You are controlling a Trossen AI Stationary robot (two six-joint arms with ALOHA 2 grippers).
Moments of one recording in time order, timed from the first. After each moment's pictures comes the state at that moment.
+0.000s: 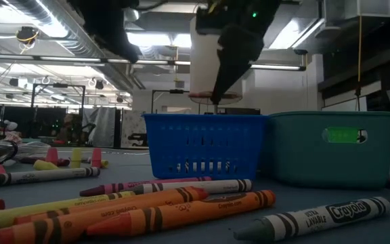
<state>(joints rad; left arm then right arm) -0.12 1.21 0.97 -0.62 -0.40 -0.28 0.12 1.83 1.47 -0.76 0.30 0.09</state>
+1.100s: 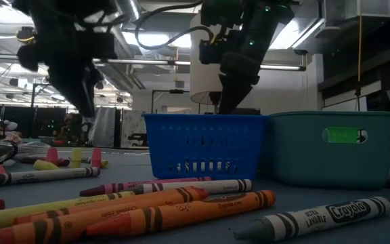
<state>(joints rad) -0.08 1.22 0.73 -0.66 -0.19 -0.20 0.00 1.83 1.37 -0.69 0.14 0.09</state>
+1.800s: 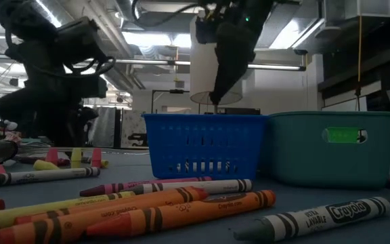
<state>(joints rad) 0.07 1.22 0.43 -0.30 0.00 0.01 0.01 1.83 1.52 -0.84 0.13 0.10</state>
